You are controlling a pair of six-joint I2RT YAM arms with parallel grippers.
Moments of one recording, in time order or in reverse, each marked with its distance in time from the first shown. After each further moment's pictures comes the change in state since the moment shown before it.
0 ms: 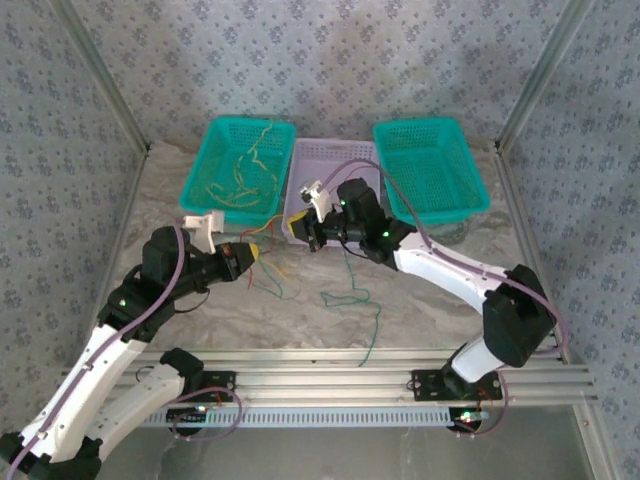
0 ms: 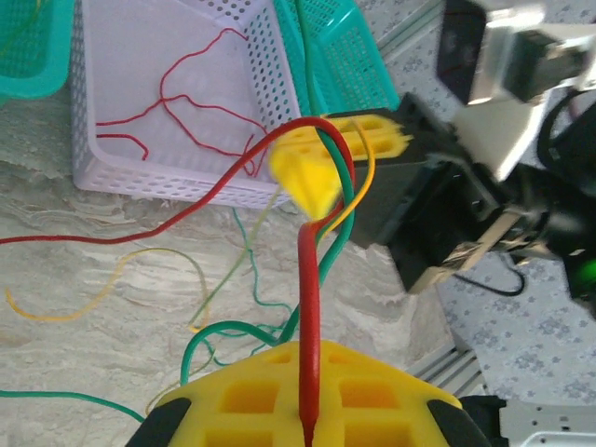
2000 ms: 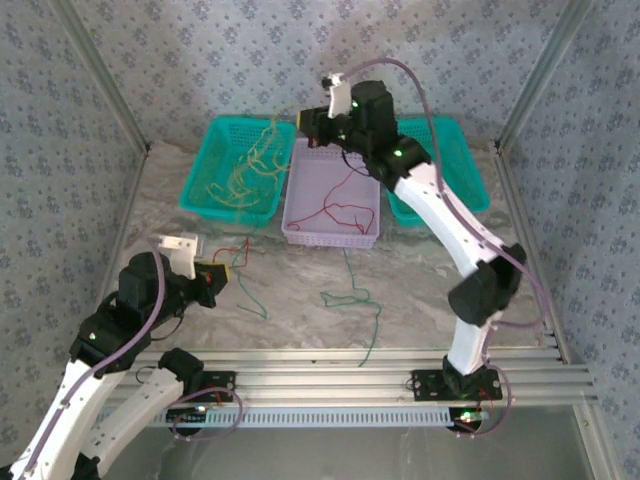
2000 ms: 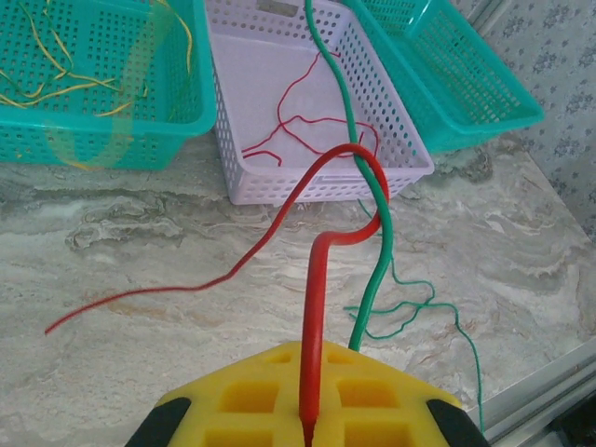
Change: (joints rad) left arm 0.001 -0.171 0.012 -0.252 -0.212 0.328; right arm -0.161 0.359 0.903 -0.351 0.146 0.211
